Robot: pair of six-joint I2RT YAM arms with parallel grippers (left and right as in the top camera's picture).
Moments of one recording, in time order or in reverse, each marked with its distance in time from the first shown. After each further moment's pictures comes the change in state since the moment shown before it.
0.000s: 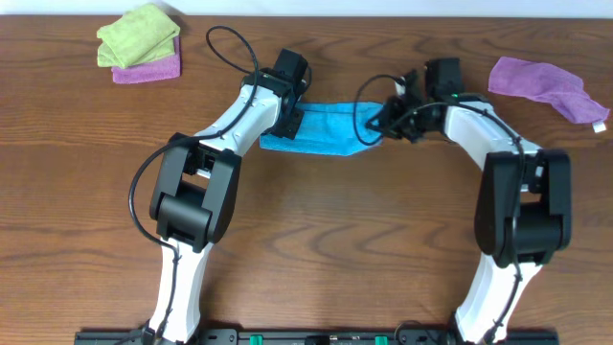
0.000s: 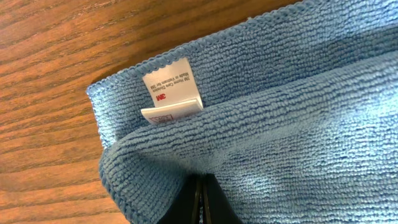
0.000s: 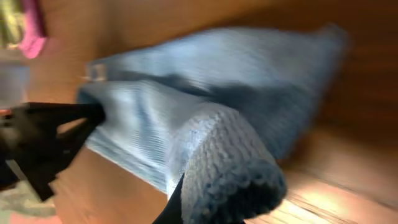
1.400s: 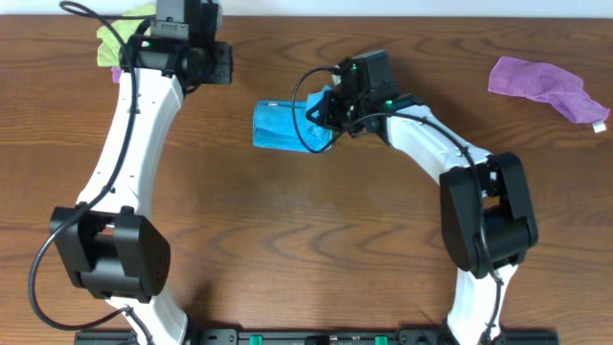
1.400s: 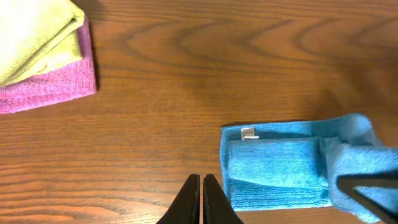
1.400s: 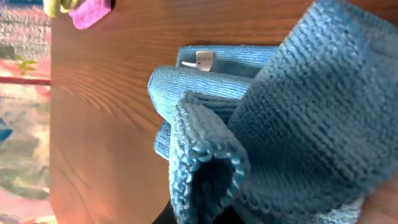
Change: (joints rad) left arm 0.286 -0.402 0.056 -0.087 0.189 -0.053; right arm 0.270 -0.002 0.041 0.190 0.089 0.148
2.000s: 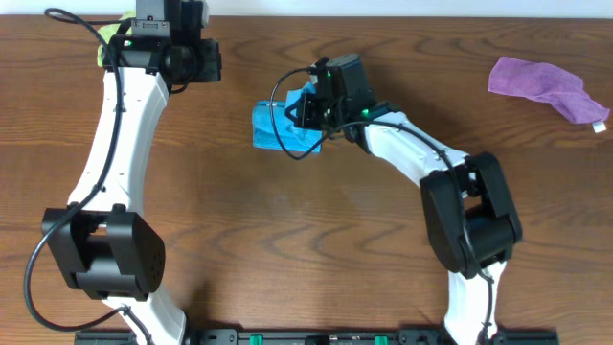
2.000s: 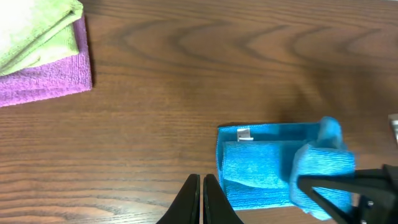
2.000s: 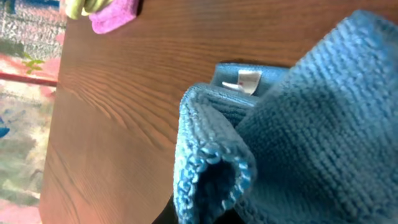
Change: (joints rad) left arm 0.053 0.000 0.000 -0.002 0.081 -0.008; right arm 0.092 0.038 0.005 0.153 0.061 0.042
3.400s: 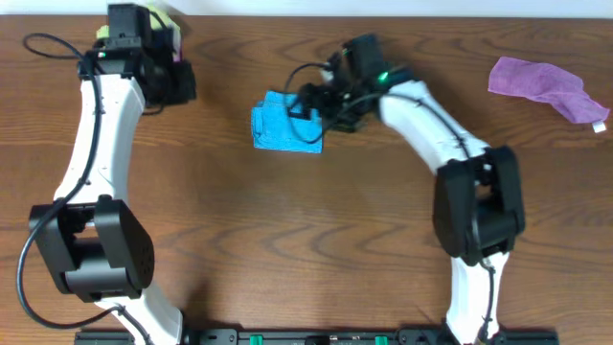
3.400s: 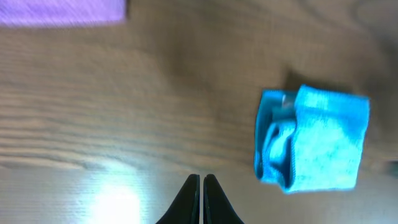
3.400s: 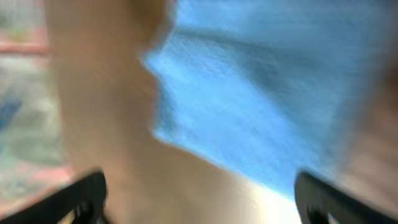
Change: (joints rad) left arm 0.111 0.000 -0.133 -0.048 0.049 -0.006; right arm -0.111 0.038 0.317 -0.683 -0.082 -0.173
